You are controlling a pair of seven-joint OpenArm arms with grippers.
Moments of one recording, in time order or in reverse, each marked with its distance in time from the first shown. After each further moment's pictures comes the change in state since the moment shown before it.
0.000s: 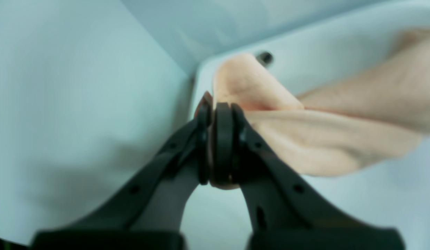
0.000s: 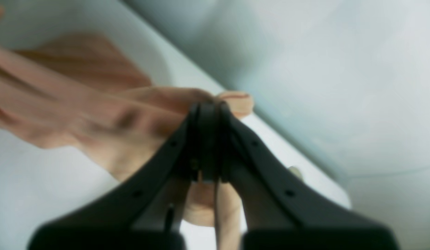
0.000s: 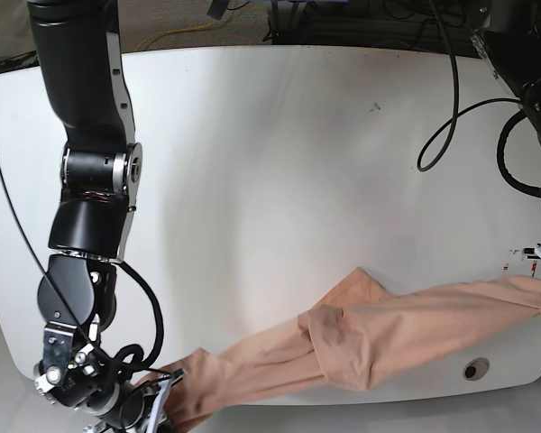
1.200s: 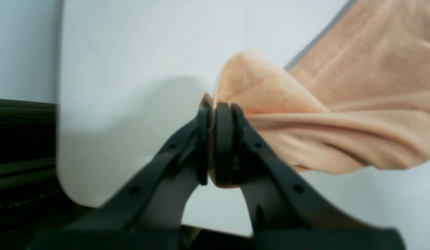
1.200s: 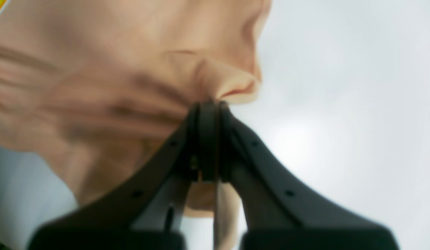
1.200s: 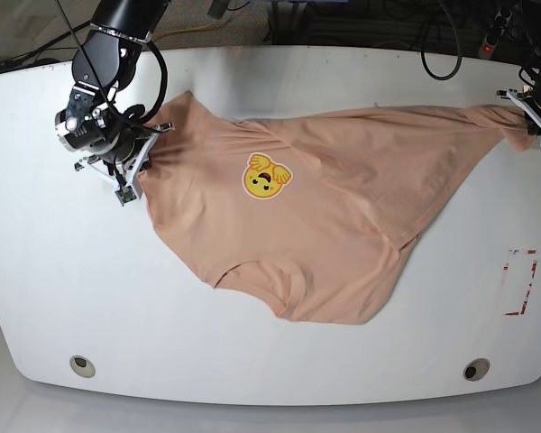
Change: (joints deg) left arm 37.5 7.4 -14.5 -15.6 -0.2 -7.3 -17.9; right arm -57.8 -5.6 21.8 27.7 0.5 0.2 -8.2
